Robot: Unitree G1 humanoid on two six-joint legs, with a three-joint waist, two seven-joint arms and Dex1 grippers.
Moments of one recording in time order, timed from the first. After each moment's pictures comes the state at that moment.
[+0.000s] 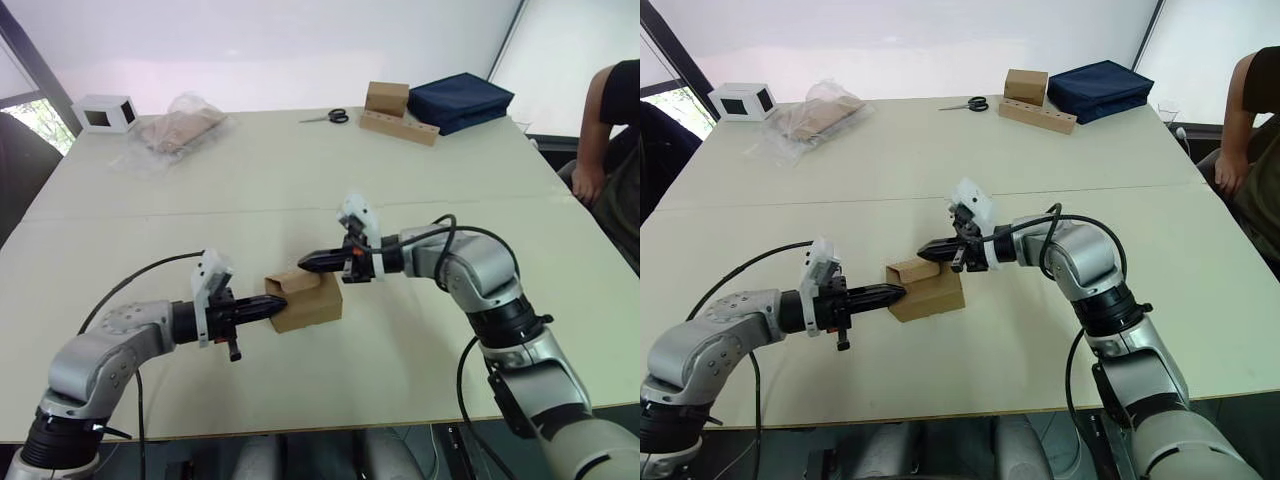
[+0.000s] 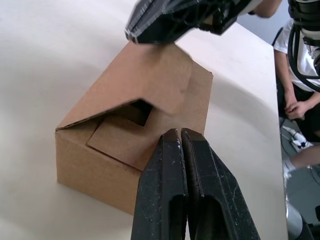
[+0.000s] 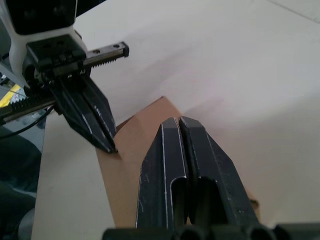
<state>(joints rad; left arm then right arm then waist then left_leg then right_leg) -0.16 0.67 0.07 -0.38 -0.73 0.77 -0.89 -0.78 -0.44 0.26 -0.05 0.52 0.94 0.93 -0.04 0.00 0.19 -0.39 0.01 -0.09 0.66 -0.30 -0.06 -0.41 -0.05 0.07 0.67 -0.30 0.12</state>
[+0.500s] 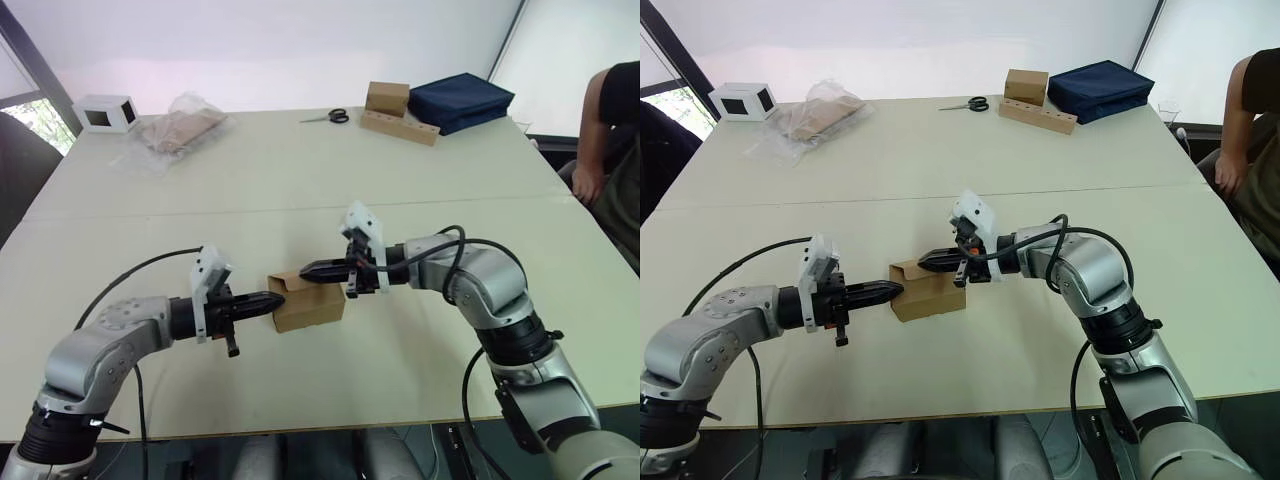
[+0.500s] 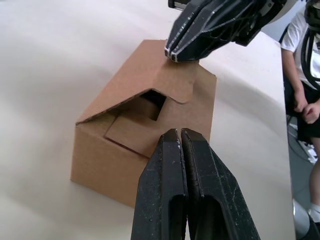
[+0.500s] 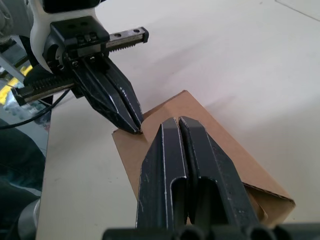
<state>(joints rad) -0.20 0.69 0.07 -0.37 -0.73 0.78 -0.88 -0.72 -0.46 0.26 -0.17 0.51 0.92 0.91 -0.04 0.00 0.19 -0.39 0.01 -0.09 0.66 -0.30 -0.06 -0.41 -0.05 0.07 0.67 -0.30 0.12</state>
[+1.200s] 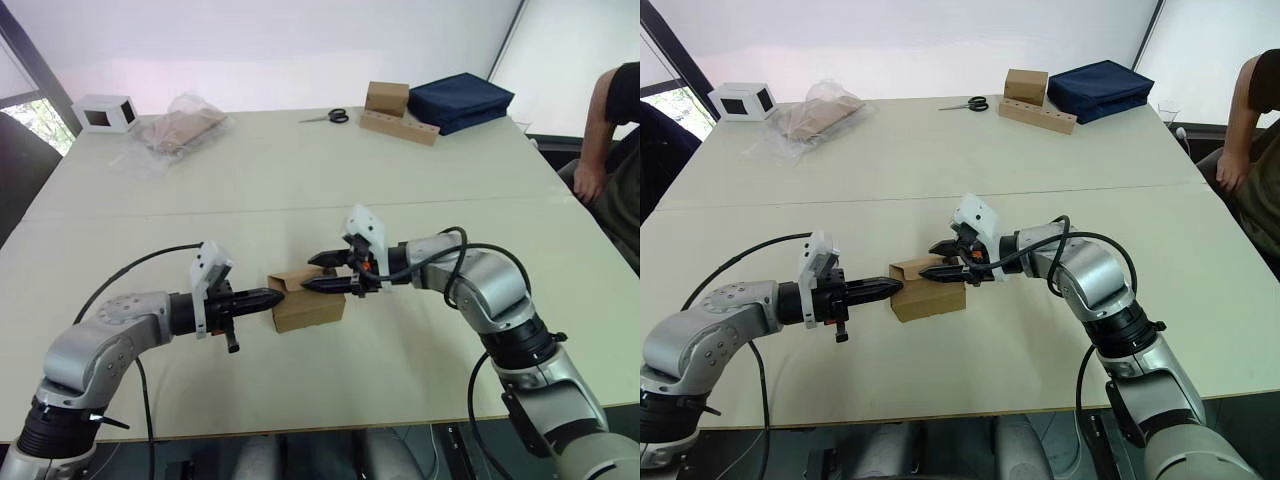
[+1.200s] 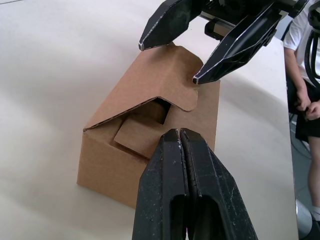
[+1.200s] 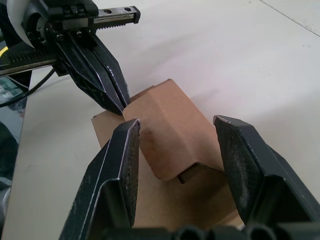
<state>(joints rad) -0.21 0.69 0.07 -0.37 -0.73 0.80 -0.88 -0.70 -0.48 0.30 -0.17 0.43 0.84 0.92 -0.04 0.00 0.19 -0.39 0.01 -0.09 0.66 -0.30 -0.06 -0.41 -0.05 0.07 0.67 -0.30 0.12</state>
